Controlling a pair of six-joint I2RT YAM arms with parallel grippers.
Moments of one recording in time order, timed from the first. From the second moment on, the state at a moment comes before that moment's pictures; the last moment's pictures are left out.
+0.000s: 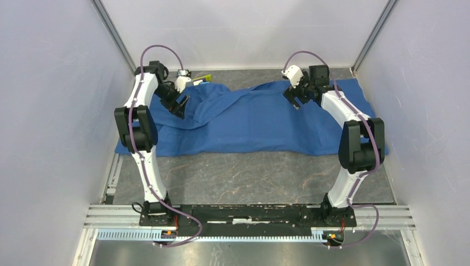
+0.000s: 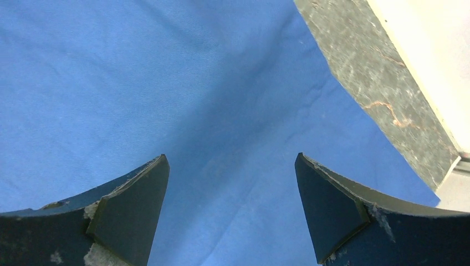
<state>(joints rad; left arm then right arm) 0.08 2.19 2.01 -1.20 0.41 0.81 0.11 1.84 1.41 -0.32 -0.24 -0.70</state>
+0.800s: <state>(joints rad) -0.06 2.33 2.07 -1.46 0.43 1.79 0.11 1.84 1.36 -0.37 -0.32 -0.74</state>
